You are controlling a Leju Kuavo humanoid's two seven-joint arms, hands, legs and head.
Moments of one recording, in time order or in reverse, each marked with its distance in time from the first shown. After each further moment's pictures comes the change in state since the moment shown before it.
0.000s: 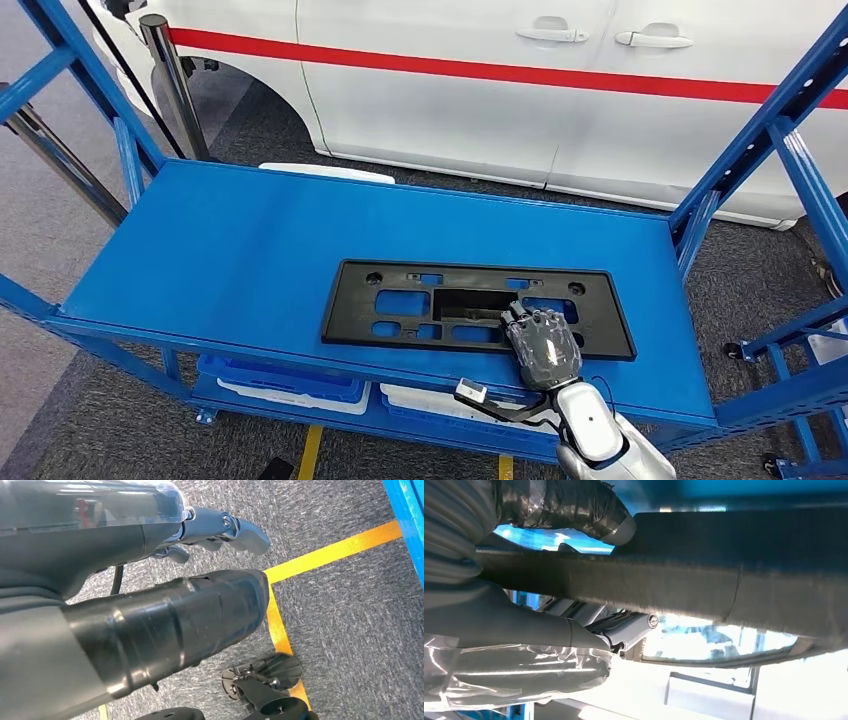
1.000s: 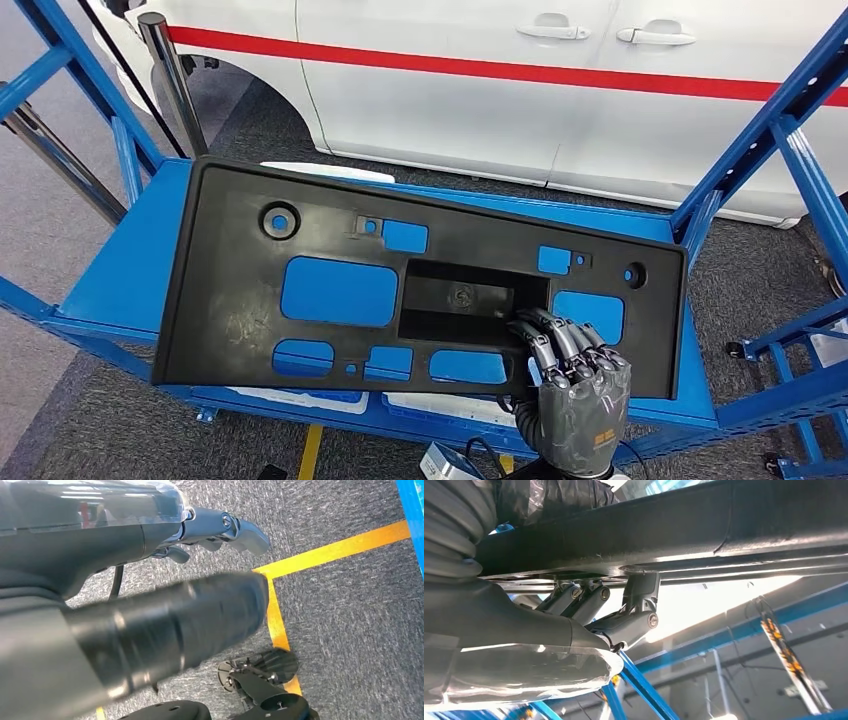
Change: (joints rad) left arm 0.027 0.000 0.012 0.000 0.058 -0.004 -0.044; right arm 0.387 0.232 -0.136 -0.784 0.158 -0.129 -0.091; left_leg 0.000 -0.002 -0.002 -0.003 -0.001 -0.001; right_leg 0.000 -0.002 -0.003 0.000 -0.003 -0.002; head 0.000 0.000
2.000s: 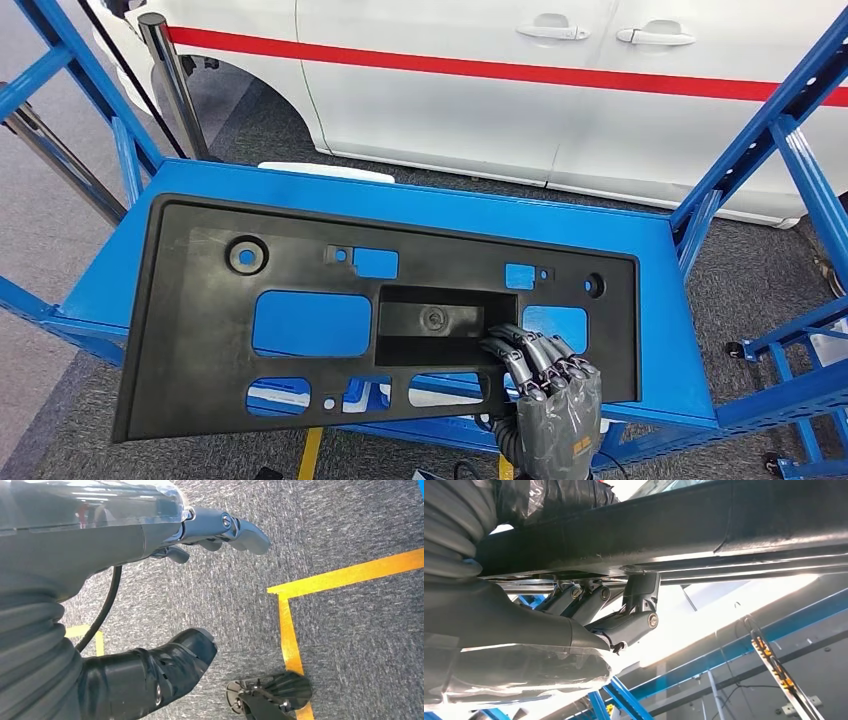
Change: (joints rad) left arm 0.005 0.000 0.005 0.000 -0.004 0.099 0.049; right arm 0.058 0.085 -0.015 0.048 -0.140 0.000 -0.197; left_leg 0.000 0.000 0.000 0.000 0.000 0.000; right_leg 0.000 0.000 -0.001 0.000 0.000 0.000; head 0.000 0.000
